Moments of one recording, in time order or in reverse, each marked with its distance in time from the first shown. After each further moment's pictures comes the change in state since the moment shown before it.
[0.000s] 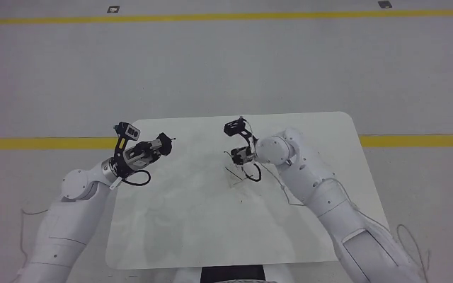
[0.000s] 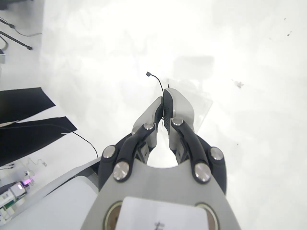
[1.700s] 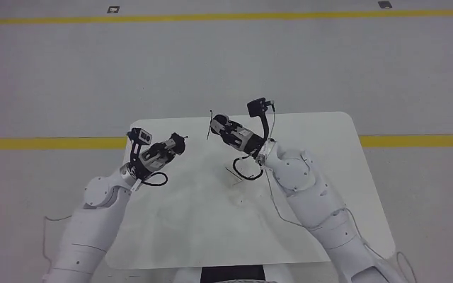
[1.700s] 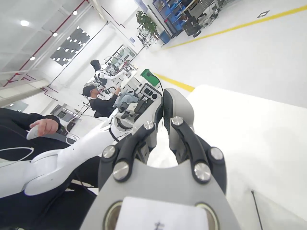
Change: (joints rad) left arm 0.055 -0.133 0.012 -0.045 0.076 0.004 0.164; right arm -0.267 0.018 0.114 -0.368 0.291 -0.220 -0.675
